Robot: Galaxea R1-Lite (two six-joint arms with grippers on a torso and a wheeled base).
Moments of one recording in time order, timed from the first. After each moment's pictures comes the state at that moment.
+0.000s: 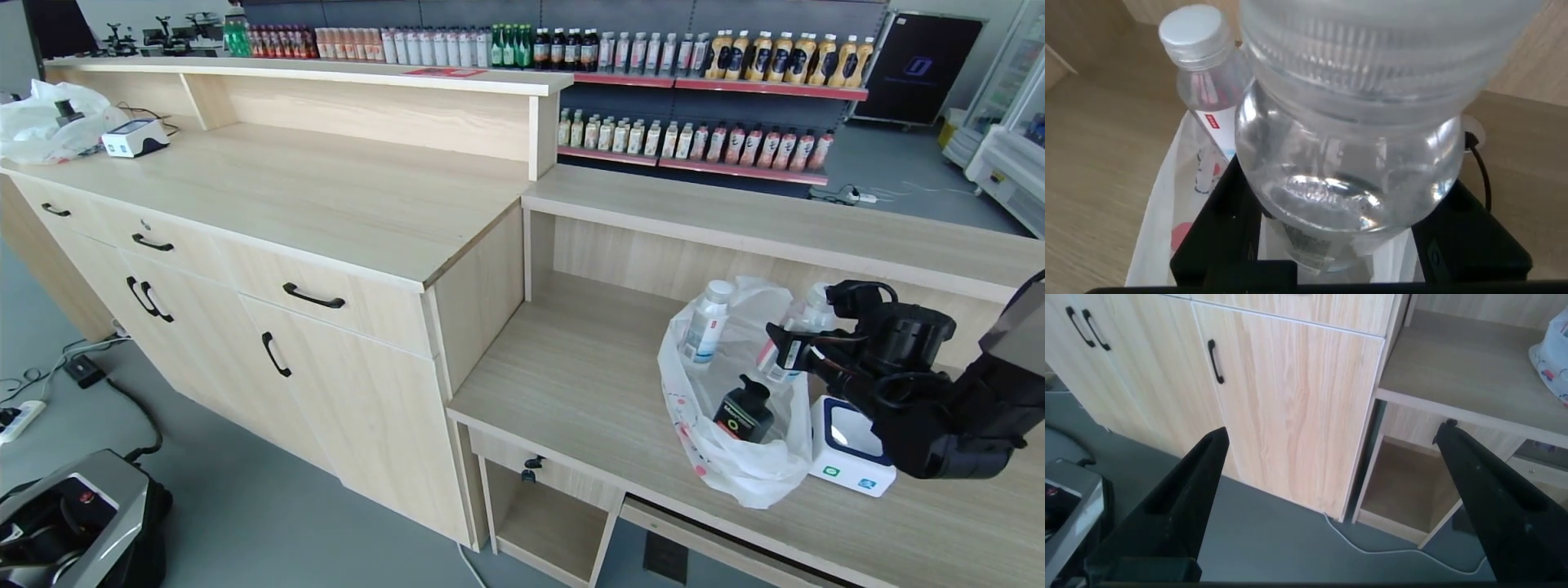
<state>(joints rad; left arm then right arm) -0.01 0.00 0.00 0.00 -0.04 0.00 -0.05 2.19 -0.79 -1.29 0.00 0.01</state>
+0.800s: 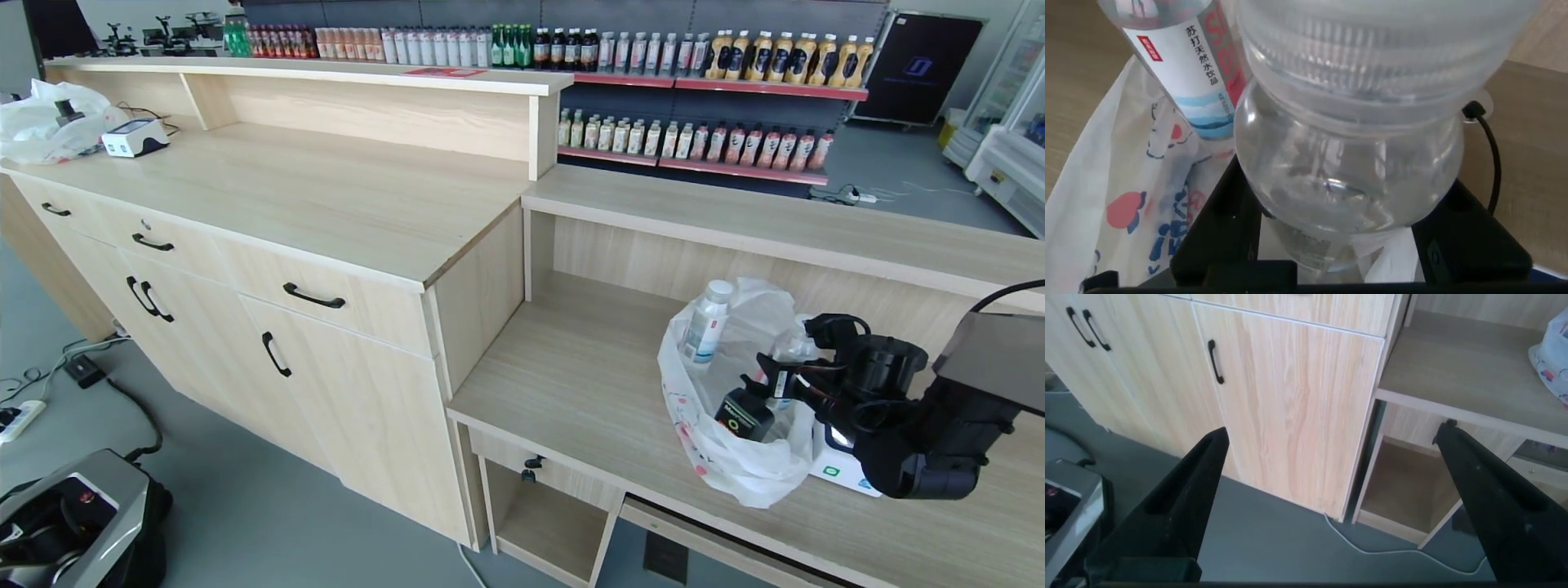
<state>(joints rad) -0.01 0.00 0.00 0.00 -0.04 0.00 -0.06 2.34 -0.79 -1.38 0.02 -0.05</state>
